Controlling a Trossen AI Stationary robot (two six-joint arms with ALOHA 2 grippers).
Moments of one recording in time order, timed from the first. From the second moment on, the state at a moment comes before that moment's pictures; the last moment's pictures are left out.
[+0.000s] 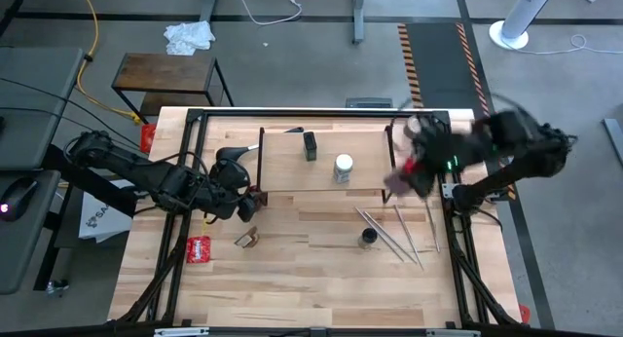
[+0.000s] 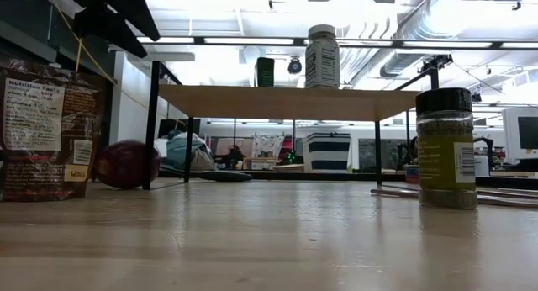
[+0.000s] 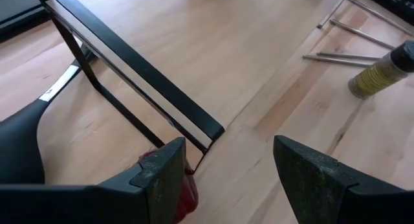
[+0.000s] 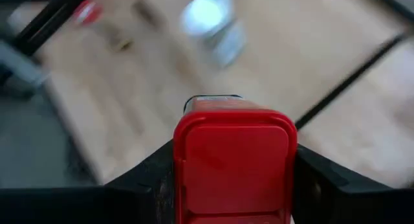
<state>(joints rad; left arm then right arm) -0.37 1.09 0.96 -0.88 -0.64 -0.99 0.23 1.30 1.83 -1.56 0.19 0.86</state>
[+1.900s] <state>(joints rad) 0.20 1.33 1.47 -0.74 -0.25 -0.46 0.76 1.14 0.80 -0.91 -0.03 1.25</state>
